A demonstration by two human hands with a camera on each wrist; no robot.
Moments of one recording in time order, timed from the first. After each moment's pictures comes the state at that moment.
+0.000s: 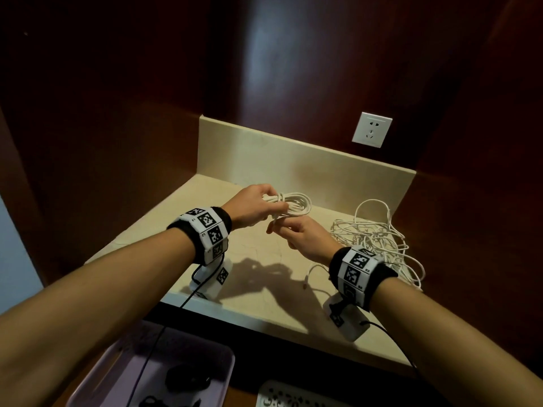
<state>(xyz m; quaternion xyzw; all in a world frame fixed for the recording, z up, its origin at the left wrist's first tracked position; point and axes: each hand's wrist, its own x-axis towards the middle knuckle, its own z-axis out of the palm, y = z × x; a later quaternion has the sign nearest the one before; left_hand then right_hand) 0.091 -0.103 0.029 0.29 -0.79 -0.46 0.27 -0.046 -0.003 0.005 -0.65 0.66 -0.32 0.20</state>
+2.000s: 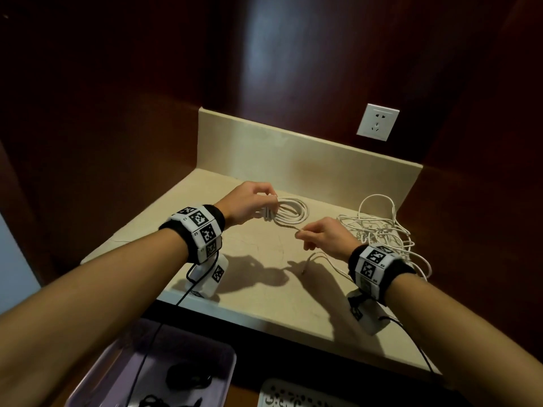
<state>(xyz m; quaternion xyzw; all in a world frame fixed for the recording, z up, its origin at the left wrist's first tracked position) 0.101 -0.103 0.031 0.25 -0.78 -0.50 0.27 -0.094 -0.003 -0.007 -0.59 0.75 -0.24 0.18</state>
